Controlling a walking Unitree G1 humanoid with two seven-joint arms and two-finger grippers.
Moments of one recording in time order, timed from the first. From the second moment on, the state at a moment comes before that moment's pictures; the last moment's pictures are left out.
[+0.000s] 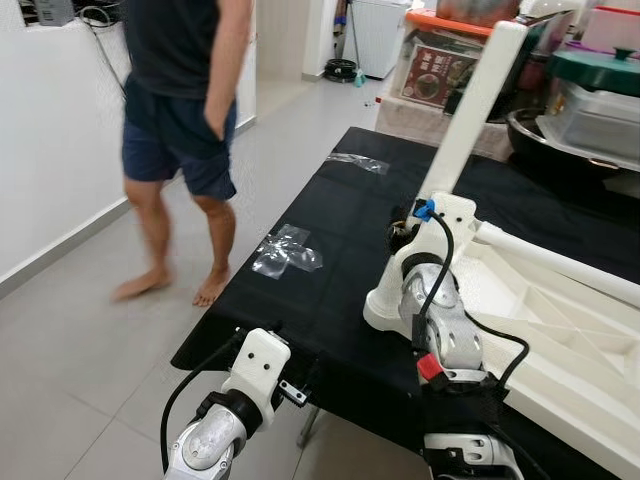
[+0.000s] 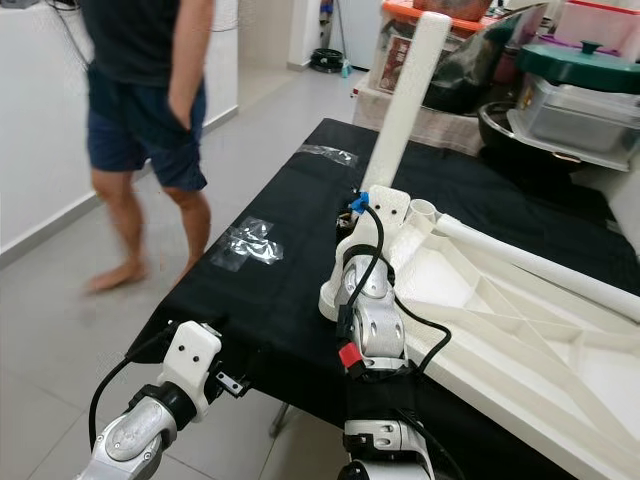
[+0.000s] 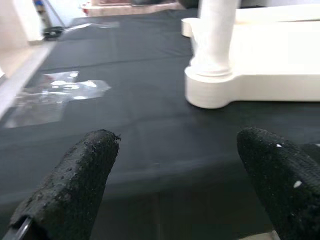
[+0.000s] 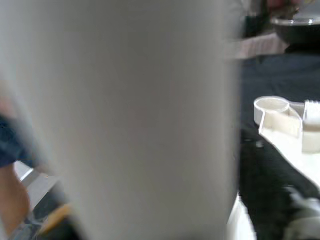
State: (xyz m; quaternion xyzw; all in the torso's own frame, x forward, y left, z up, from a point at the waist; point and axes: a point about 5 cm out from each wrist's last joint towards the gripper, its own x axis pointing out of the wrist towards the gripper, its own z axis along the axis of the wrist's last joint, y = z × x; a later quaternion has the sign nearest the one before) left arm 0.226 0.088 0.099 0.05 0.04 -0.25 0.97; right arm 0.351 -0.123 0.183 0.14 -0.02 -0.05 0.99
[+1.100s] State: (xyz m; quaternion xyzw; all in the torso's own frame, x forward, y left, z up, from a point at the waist) left arm 0.228 0.087 0.099 0.05 0.04 -0.25 0.97; right arm 0.352 -0.091 0.208 0.07 0.00 0.57 0.82
